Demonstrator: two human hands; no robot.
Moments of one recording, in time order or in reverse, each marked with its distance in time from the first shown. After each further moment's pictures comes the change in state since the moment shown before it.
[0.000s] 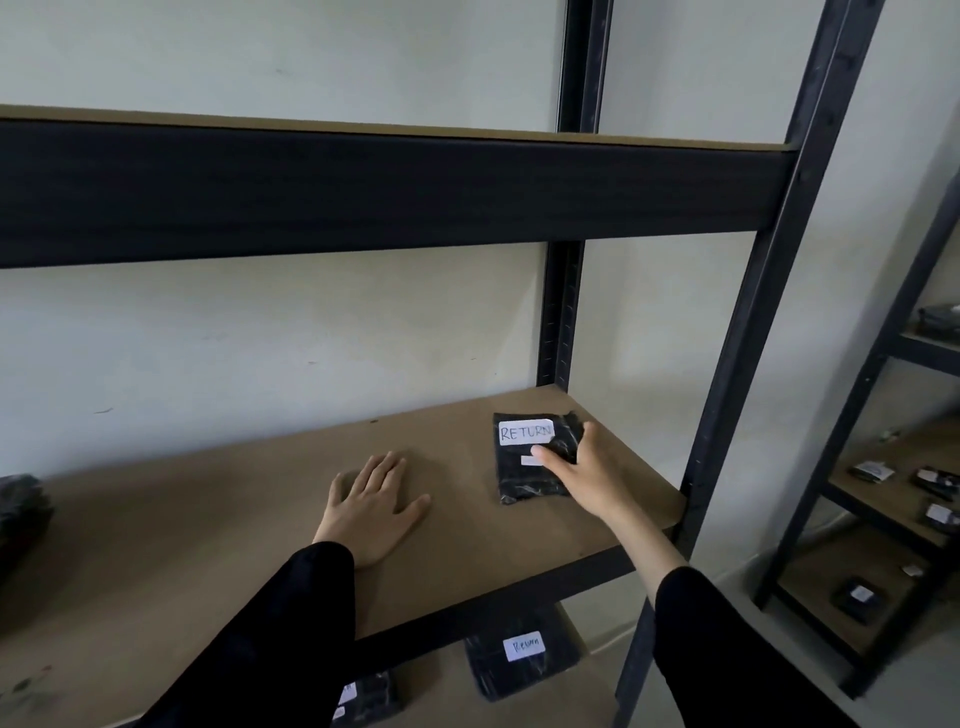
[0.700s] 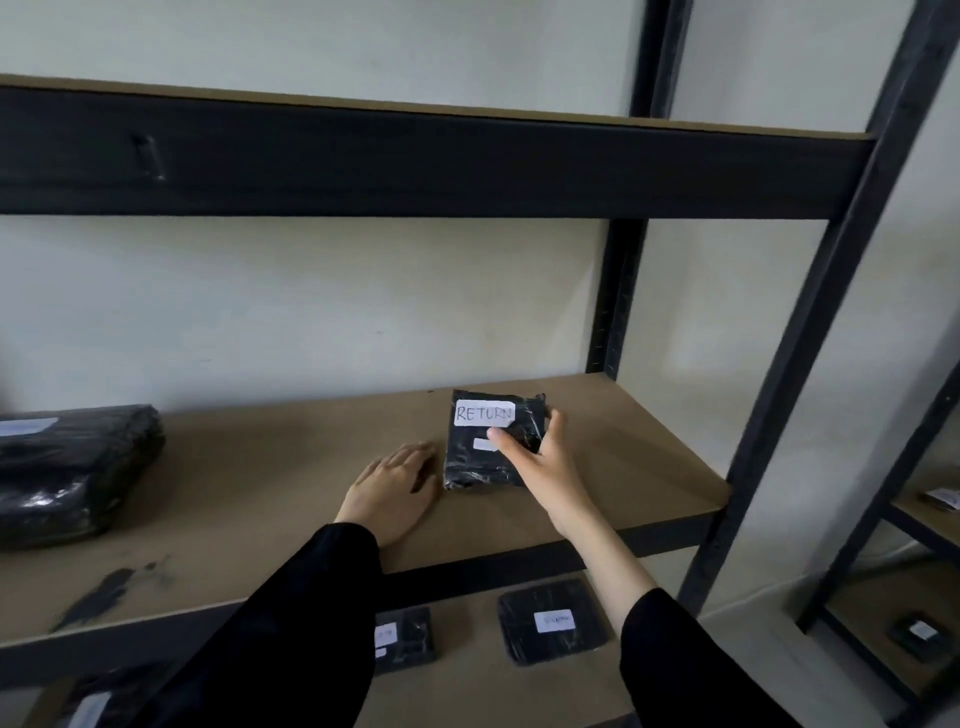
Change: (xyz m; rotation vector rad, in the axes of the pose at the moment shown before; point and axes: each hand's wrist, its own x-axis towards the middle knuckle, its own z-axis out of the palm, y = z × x) left_hand -0.042 -0.020 -0.003 -0.173 0.152 0.024; right_hand -0.065 -0.082 0.052 0.638 -0.162 -0.080
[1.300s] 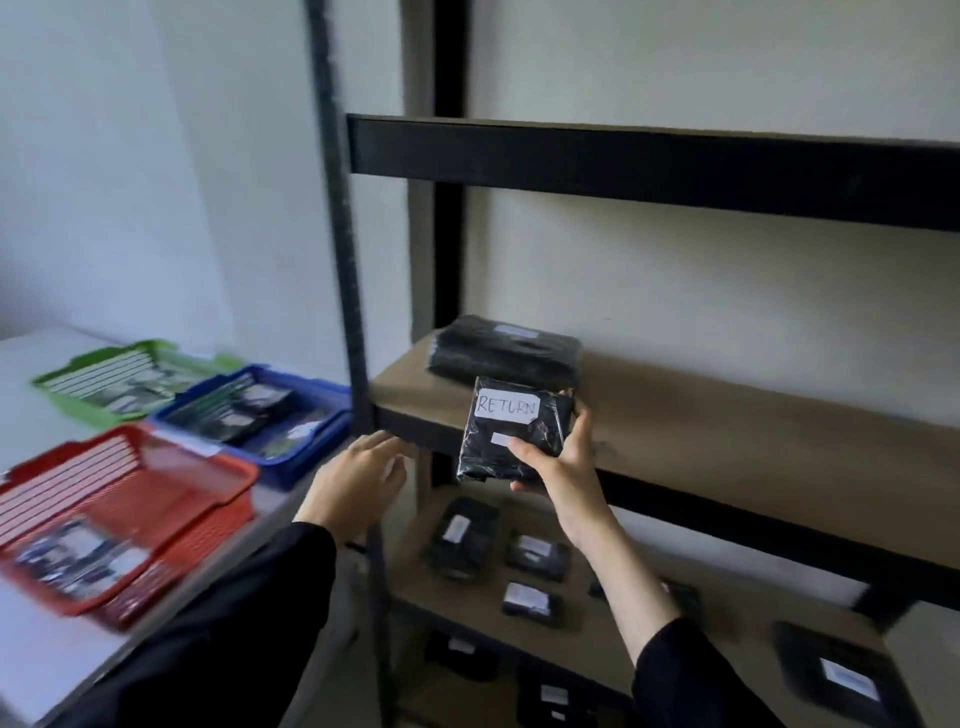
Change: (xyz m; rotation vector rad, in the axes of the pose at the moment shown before) left_hand -0.365 -0.211 -0.177 0.121 0.396 -0.469; right_hand -0.198 -0.068 0.316 0.281 -0.539 0.066
